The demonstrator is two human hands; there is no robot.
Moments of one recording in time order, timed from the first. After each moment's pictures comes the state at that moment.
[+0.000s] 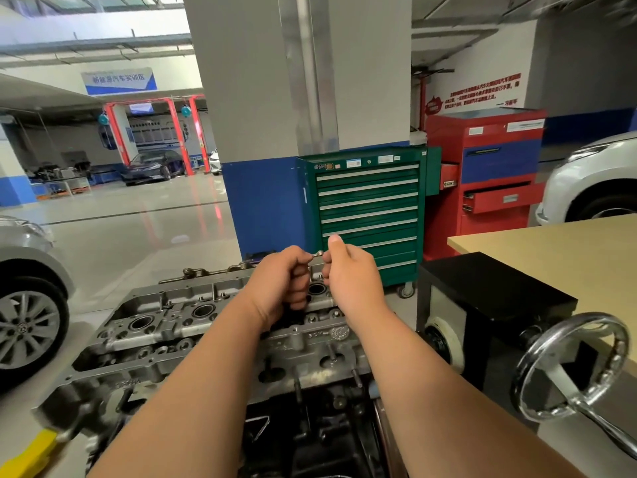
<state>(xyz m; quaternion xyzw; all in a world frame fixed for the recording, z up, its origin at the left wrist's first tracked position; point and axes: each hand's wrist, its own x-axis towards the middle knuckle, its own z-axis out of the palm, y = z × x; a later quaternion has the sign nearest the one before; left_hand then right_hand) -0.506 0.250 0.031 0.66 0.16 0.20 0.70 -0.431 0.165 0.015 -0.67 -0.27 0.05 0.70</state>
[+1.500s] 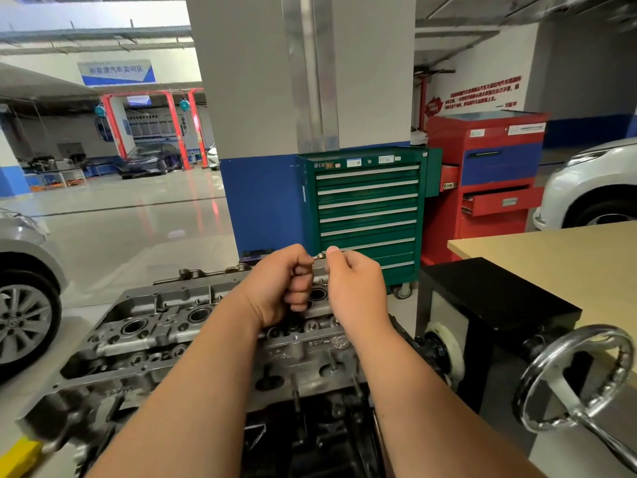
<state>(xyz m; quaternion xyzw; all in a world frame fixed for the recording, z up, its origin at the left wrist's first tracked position) -0.503 0.252 0.044 0.64 0.19 0.19 0.72 -0.436 0.163 0.012 -0.67 -0.28 -0.02 0.69</state>
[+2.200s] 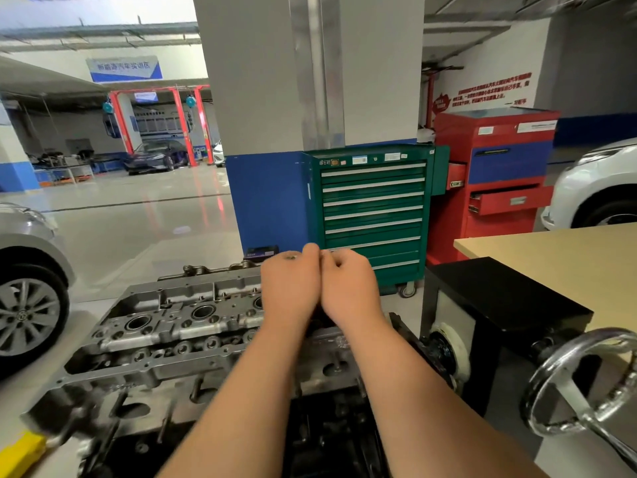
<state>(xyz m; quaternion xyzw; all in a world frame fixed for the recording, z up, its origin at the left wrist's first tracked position) -0.488 0.226 0.024 0.71 0.32 0.45 0.43 -0.433 0.179 0.012 -0.74 -0.31 -0.03 0.60</state>
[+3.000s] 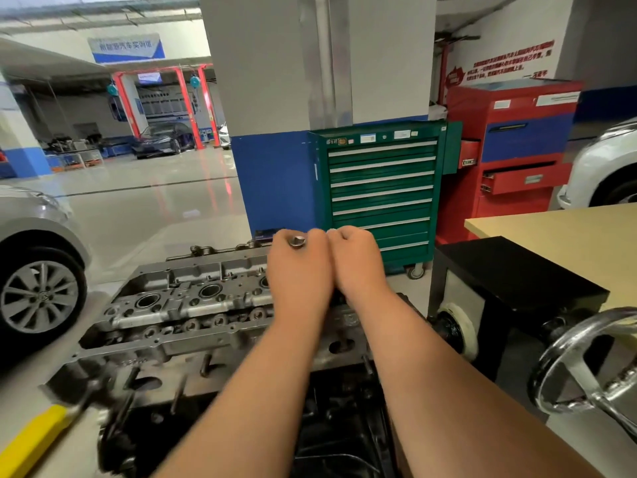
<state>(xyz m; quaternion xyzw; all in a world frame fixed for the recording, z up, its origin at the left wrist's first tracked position) -0.494 0.216 0.022 0.67 0.33 0.46 0.48 -0.423 0.185 0.012 -0.71 -0.30 0.03 0.64</state>
